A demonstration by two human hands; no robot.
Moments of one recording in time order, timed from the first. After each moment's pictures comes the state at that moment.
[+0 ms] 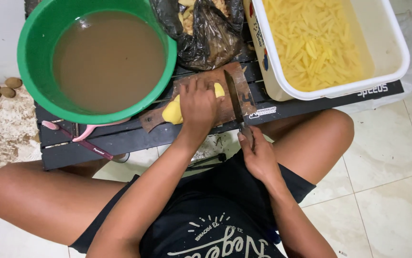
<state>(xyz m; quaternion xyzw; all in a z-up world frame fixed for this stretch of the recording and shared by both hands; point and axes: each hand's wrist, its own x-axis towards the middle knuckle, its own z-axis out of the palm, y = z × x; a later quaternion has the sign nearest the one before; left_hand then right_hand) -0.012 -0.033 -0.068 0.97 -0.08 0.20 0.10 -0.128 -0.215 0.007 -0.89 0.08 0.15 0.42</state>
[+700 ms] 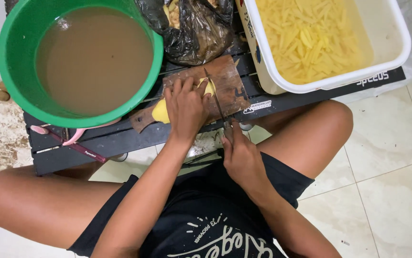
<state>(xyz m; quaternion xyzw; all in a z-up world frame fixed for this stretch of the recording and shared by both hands) -0.032 -0.026 -0.042 0.97 -0.06 0.16 0.17 -0.137 -0.189 0.014 -0.94 -0.04 0.09 0.33</state>
